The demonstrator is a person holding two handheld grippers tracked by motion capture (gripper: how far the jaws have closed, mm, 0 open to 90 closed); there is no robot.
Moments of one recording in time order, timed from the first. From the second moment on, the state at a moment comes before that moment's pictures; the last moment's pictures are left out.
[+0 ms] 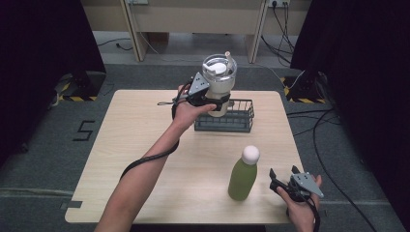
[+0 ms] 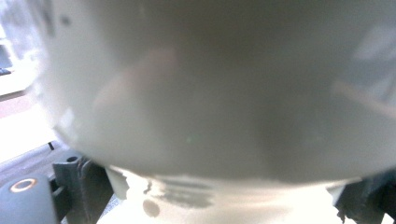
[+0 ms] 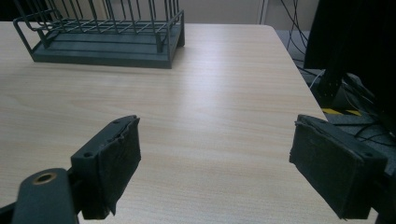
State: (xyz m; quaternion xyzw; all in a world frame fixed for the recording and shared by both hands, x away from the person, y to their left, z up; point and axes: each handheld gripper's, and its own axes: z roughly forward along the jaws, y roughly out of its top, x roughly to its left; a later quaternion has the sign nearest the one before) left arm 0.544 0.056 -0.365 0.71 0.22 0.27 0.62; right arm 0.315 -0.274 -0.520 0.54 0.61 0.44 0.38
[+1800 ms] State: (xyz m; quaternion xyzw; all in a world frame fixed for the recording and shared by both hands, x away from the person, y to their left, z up) left arm 0.584 0.050 -0.381 0.70 0.27 0.28 0.60; right arm 0.315 -0.274 -0.520 0.53 0.62 0.44 0.38
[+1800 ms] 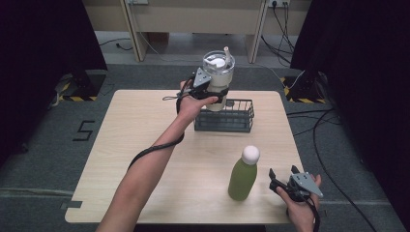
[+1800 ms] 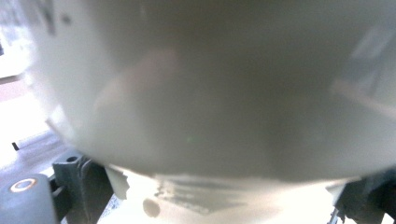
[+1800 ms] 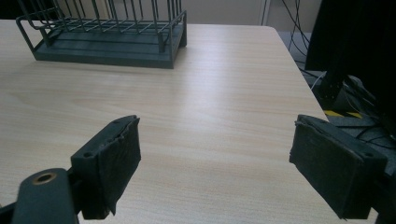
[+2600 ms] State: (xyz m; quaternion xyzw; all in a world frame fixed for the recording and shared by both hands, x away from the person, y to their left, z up) left arm 0.591 0.053 -0.391 0.70 0.28 0.28 0.59; right arm 0.315 -0.273 -0.520 0.53 0.62 0.44 0.38
